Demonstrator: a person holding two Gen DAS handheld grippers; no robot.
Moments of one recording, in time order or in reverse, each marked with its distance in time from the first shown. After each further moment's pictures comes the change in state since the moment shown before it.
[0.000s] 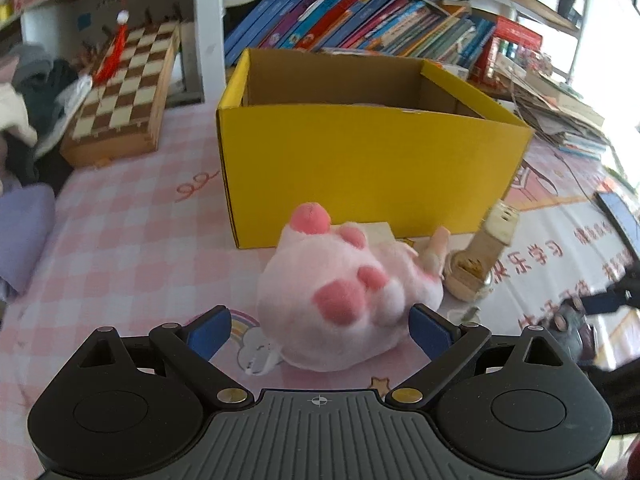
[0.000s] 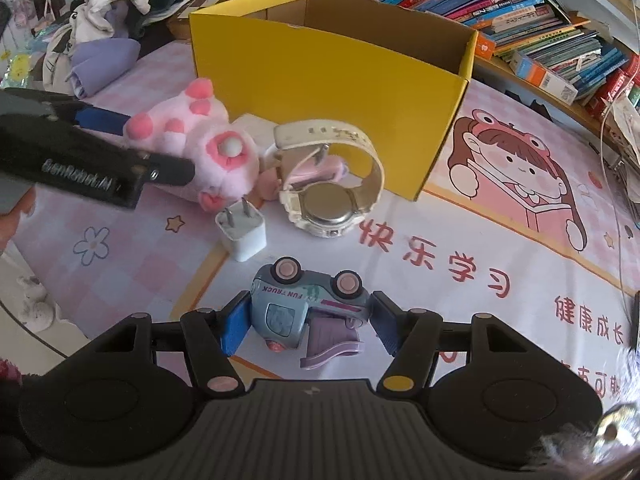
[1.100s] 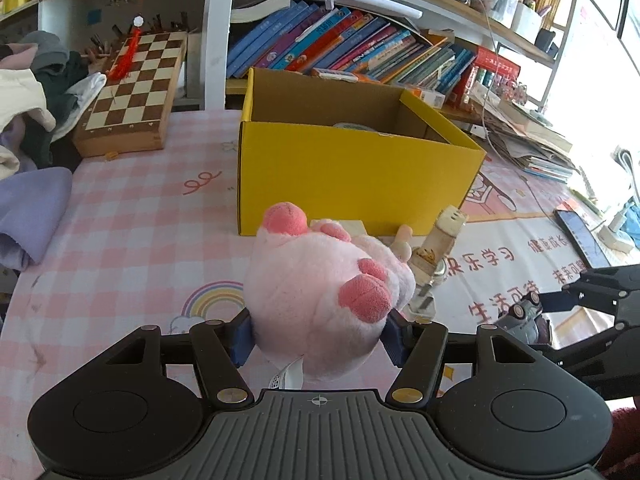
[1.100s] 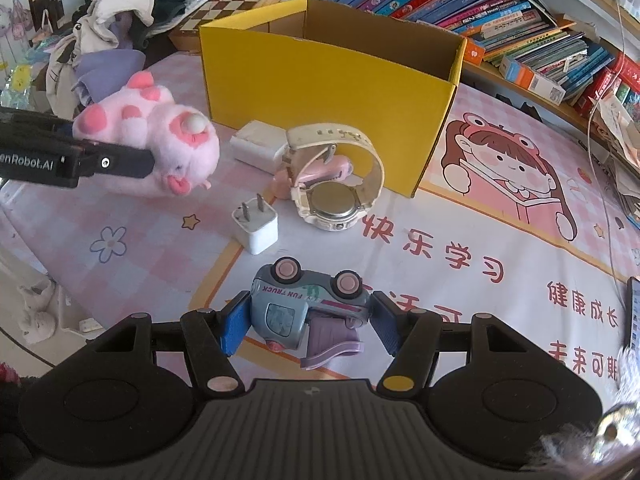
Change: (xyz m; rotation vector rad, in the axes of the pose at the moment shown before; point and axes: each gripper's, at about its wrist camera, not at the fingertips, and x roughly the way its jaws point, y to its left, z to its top) left arm -0.058 0.013 -0.021 -0.031 -0.053 -0.091; right arm -0.021 0.013 -0.011 0.022 -0.043 -0.009
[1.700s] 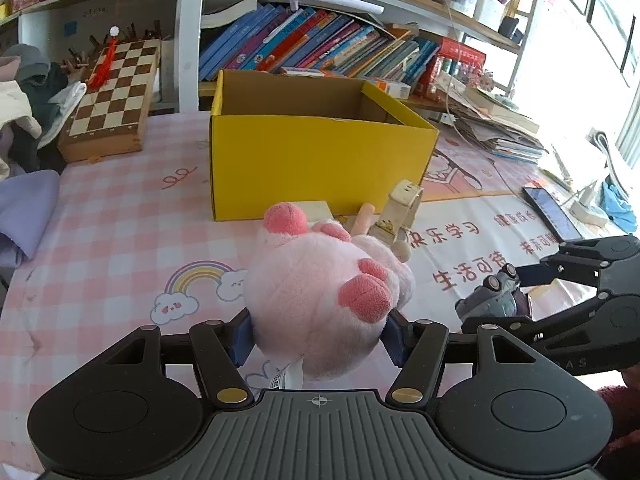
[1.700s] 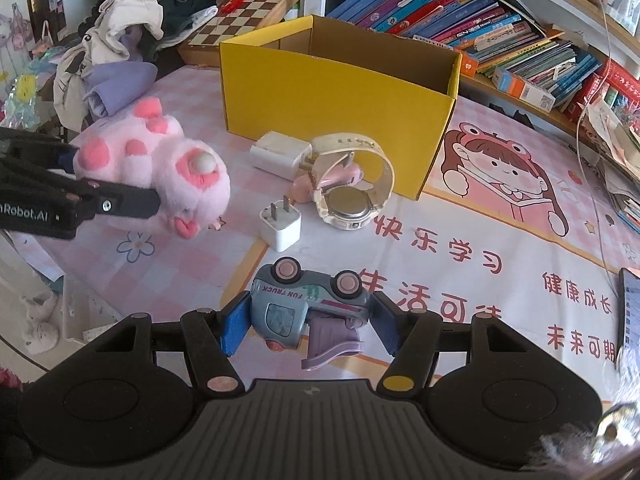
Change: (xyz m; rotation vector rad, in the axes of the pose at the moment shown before) left arm -0.024 -0.013 -0.020 0.061 -0.001 -0.060; right arm -0.024 0.020 -0.012 0.020 -0.044 -0.016
